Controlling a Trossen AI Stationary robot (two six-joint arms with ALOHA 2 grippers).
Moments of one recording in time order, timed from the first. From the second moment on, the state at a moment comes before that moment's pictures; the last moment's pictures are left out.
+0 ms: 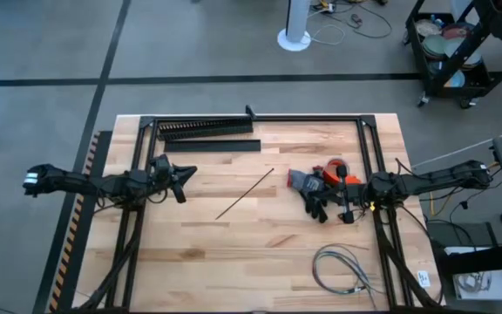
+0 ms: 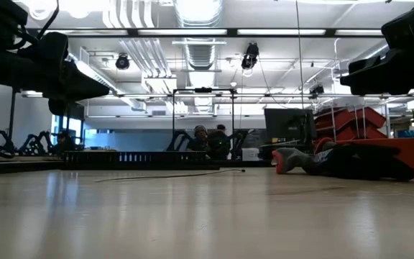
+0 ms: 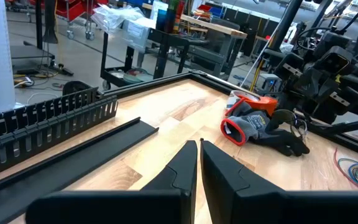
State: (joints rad) left arm -0.06 0.38 0.02 0.24 -0.55 -0.35; right arm 0.13 0.34 0.01 0.16 0.05 -0.22
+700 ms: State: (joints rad) left arm -0.06 0.39 0.02 0.44 -0.58 -0.31; right arm 0.13 0.34 0.01 0.30 0.12 0.17
